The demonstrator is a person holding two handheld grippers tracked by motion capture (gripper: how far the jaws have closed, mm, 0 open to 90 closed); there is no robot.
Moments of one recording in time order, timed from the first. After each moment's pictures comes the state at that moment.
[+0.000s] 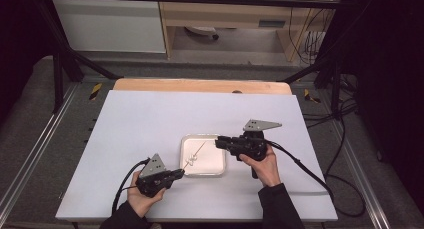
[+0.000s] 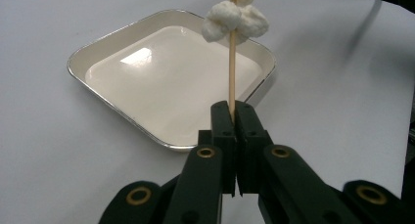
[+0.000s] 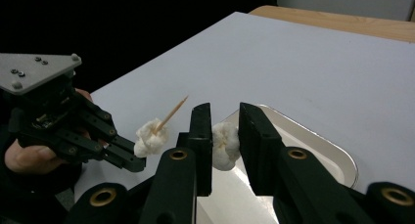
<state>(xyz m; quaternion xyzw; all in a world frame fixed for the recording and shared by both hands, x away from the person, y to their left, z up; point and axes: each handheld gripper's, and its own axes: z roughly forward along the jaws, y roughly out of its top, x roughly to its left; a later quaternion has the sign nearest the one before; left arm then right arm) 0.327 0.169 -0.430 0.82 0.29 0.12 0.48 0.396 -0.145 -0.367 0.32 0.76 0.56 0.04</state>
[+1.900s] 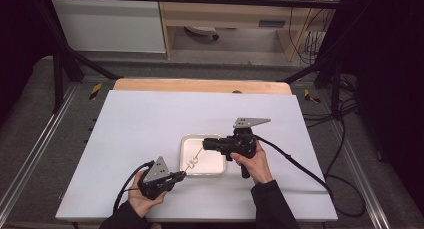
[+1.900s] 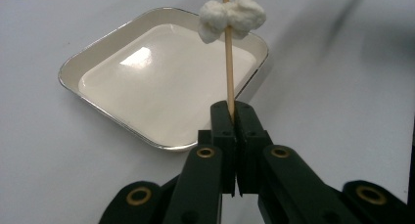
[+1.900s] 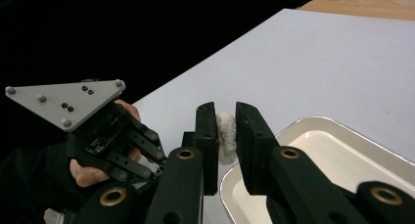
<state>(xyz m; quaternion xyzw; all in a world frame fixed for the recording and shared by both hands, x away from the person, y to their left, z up) 0.323 0.163 -0.430 0.84 0.25 0.14 0.46 0.402 -0.120 -0.365 0.29 0.76 0.58 -0.05</state>
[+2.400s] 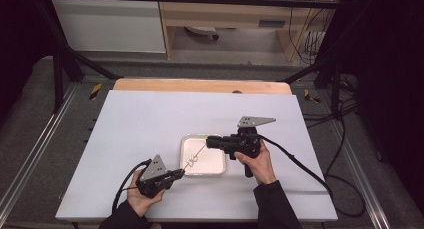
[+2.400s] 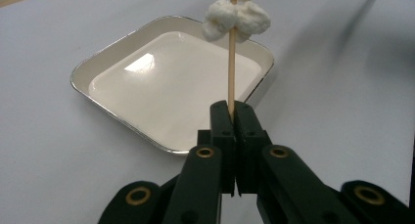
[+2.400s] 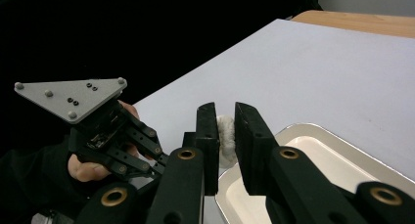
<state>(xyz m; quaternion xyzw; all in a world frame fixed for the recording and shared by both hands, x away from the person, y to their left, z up) 0.325 0.168 -0.428 0.83 0.25 0.14 0.47 0.399 -0.129 -0.356 0.28 0.76 0.59 -0.03</state>
